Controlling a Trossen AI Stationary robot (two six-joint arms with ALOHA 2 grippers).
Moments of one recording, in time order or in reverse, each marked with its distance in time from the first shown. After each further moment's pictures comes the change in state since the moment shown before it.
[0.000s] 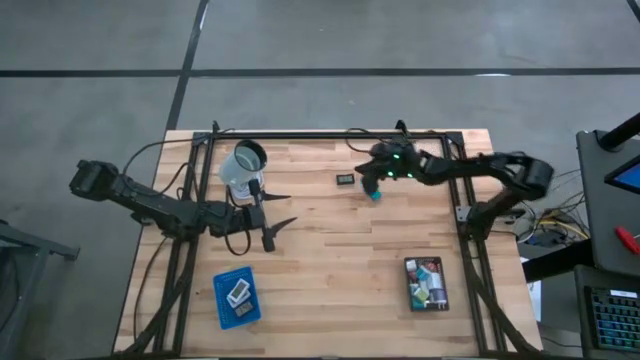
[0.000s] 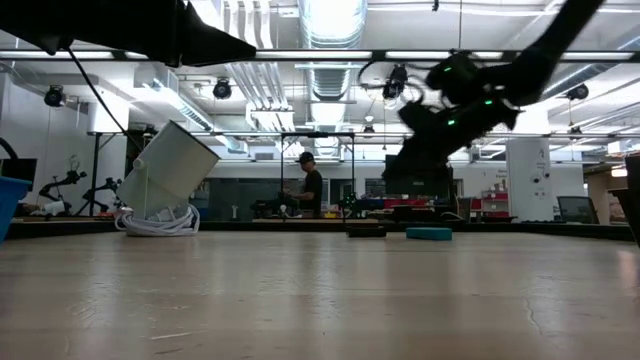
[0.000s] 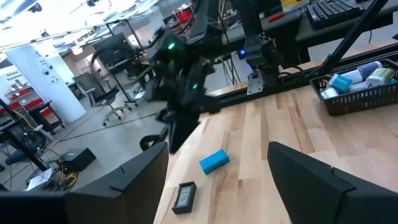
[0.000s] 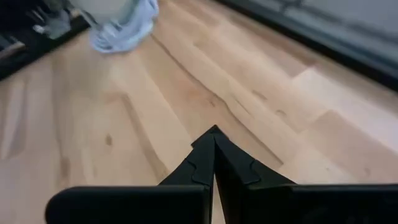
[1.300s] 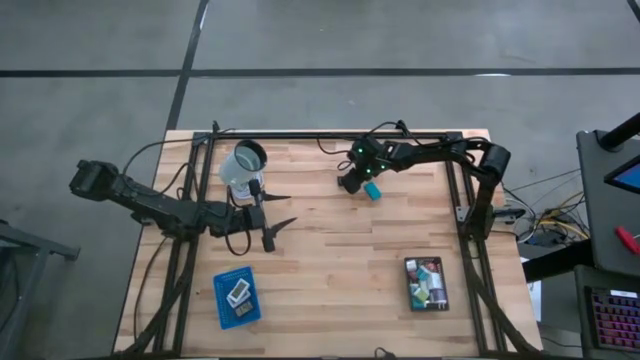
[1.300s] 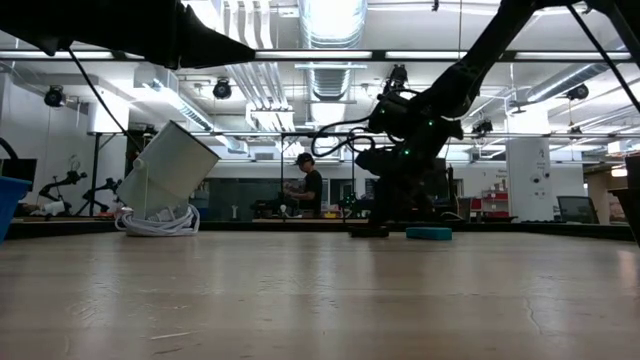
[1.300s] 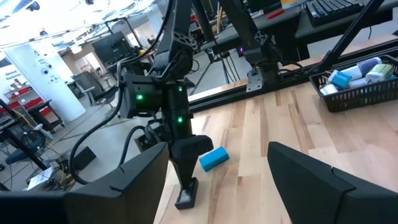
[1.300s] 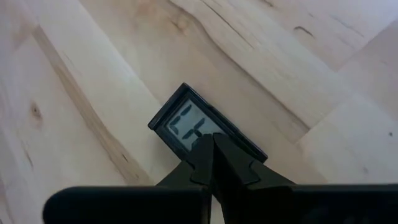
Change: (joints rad) left arm 0.000 0.000 -0.003 -0.009 0.000 0.000; right arm 0.015 0.373 0.413 -0.511 -0.014 0.063
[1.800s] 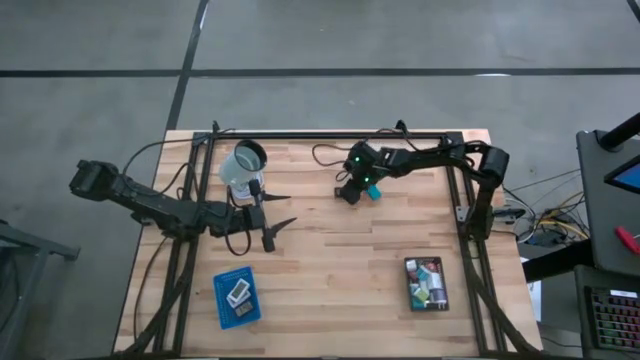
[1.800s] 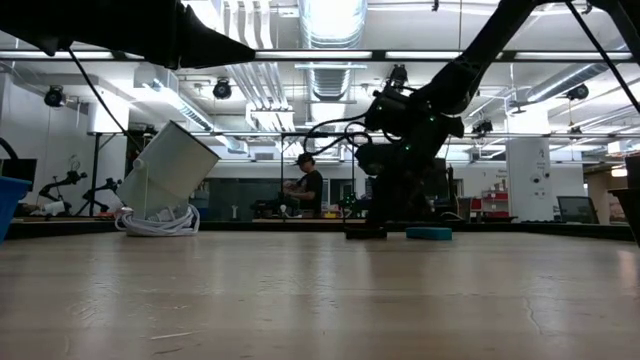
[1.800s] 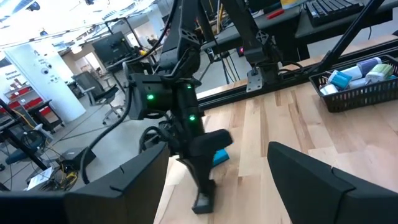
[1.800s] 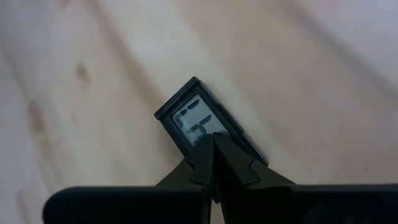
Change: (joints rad) left arm 0.000 0.000 0.000 0.000 0.000 0.000; right arm 0.074 -0.002 -0.010 -0.022 -0.079 -0.002
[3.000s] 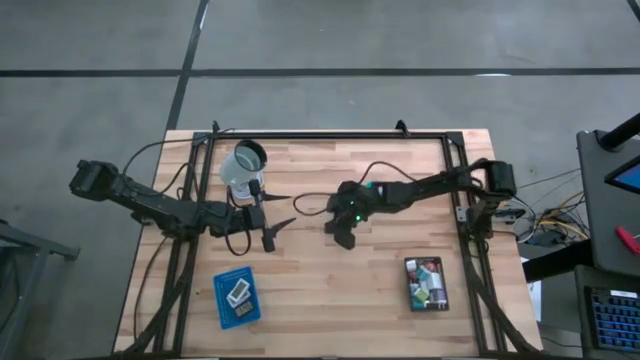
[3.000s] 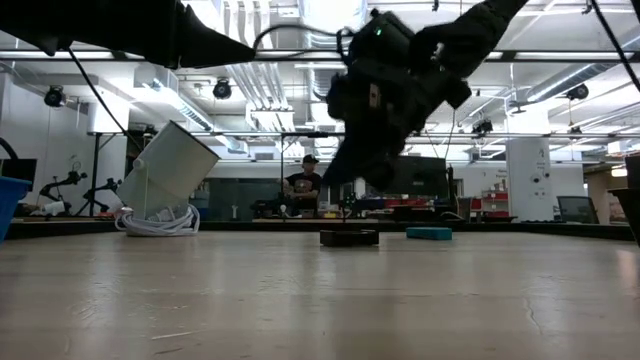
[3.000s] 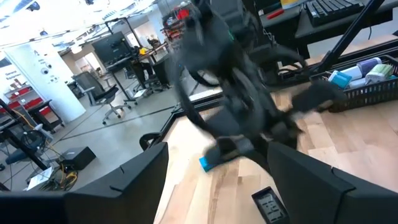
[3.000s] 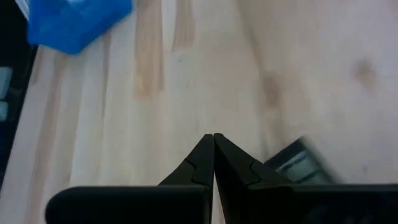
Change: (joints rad) left arm 0.000 0.000 0.000 0.000 0.000 0.000; right arm 0.376 -0.059 -0.004 0.212 -0.041 0.001
